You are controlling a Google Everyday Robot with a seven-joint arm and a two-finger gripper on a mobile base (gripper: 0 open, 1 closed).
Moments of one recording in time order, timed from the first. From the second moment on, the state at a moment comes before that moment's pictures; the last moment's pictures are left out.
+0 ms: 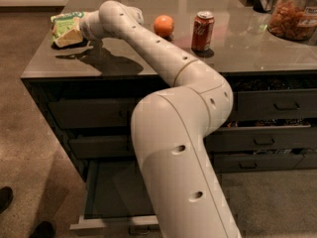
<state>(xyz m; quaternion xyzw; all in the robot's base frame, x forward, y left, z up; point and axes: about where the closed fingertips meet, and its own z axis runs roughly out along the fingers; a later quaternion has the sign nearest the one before) 0.887 0.277 0.873 -0.40 0.72 0.23 0.52</state>
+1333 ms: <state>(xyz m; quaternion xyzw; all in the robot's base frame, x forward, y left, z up) 0.895 0.287 0.862 -0.40 0.72 0.24 0.52</state>
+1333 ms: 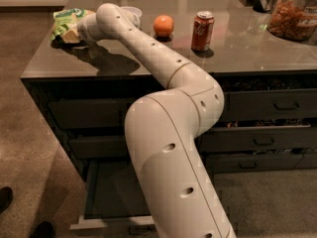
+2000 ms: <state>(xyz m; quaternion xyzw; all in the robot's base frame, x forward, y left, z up) 0.883 0.279 0.881 -0.41 0.69 0.26 0.54</state>
